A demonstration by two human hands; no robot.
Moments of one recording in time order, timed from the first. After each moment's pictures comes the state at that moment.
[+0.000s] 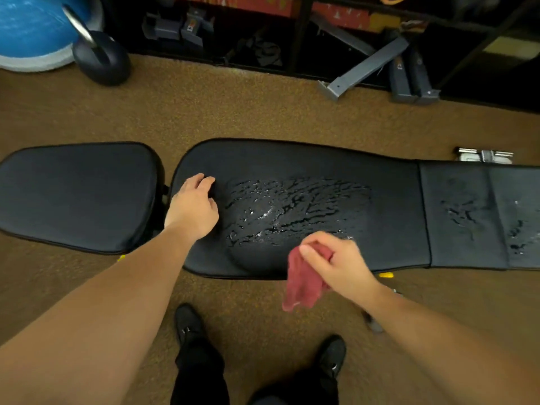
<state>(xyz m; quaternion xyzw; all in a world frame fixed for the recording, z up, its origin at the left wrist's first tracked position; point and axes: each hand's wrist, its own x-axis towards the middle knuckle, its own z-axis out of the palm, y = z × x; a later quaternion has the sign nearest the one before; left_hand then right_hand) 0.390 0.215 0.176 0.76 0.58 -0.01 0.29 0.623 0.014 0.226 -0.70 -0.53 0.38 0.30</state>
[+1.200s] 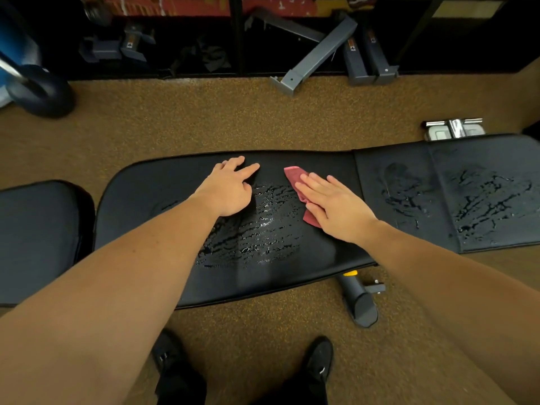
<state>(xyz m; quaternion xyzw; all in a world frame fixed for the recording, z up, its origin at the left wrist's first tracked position) 0.611 0.214 0.196 0.85 0.41 -0.16 0.28 0.826 0.040 0.166 -0.69 -0.71 0.16 0.03</state>
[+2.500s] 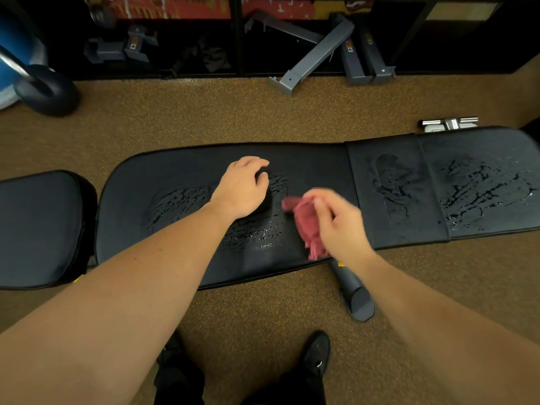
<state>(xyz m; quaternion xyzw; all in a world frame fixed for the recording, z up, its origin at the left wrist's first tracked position) 0.622 0.165 0.197 0.84 0.41 0.04 0.35 0.759 -0.017 0.218 -0.75 -0.44 0.25 0.42</state>
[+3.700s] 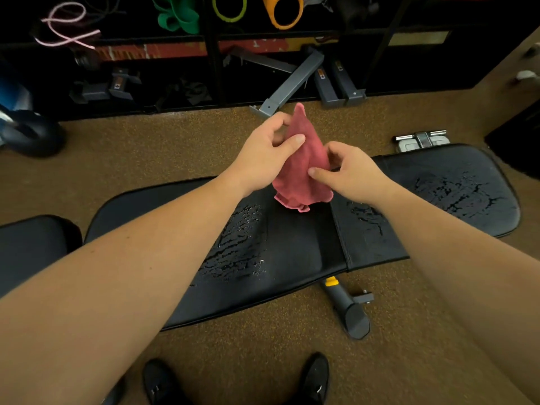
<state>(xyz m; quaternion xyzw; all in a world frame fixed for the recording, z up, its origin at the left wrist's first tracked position) 0.717 0.177 0.305 0.69 0.27 0.18 0.64 0.871 0.048 0.302 -0.78 -0.47 0.29 0.30</state>
